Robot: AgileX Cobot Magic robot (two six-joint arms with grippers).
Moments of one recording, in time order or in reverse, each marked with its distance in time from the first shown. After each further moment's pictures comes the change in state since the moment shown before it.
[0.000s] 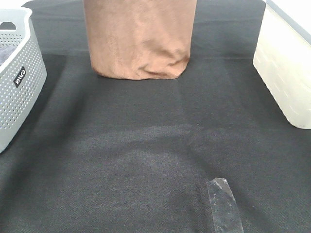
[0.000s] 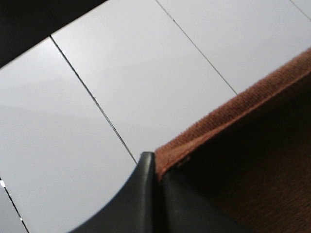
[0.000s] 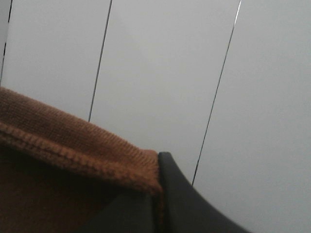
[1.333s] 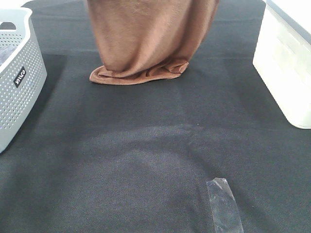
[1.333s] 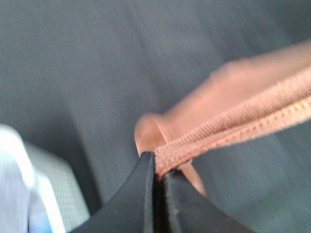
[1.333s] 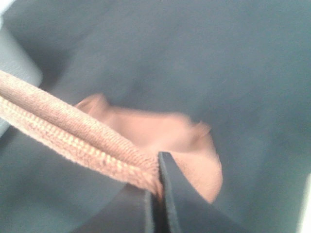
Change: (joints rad) left arm -0.107 -0.579 0.581 -0.694 1.382 0.164; right arm -0.008 -0.349 0.228 0.259 1.088 0.043
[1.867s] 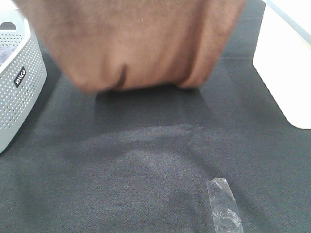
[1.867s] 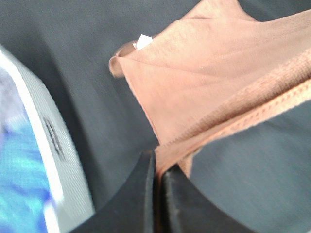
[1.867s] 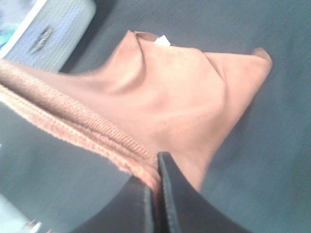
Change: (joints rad) left arm -0.013 -0.456 0.604 -0.046 -0.042 -0.019; right arm 0.019 -0.376 0.520 0.099 0.002 0.003
